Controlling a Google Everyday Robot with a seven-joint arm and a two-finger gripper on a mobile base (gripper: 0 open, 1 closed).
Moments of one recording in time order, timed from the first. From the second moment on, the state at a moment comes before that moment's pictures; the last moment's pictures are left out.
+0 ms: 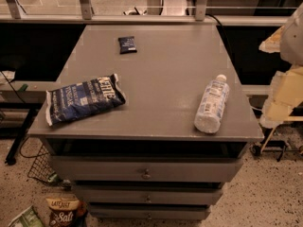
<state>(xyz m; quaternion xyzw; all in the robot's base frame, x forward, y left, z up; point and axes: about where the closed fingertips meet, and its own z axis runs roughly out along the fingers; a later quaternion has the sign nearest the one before) 0.438 -0.217 0.976 -0.60 0.78 -0.03 0.16</state>
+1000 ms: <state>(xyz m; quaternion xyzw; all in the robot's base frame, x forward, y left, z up) 0.461 -0.188 0.991 -0.71 0.67 -0.09 0.20</state>
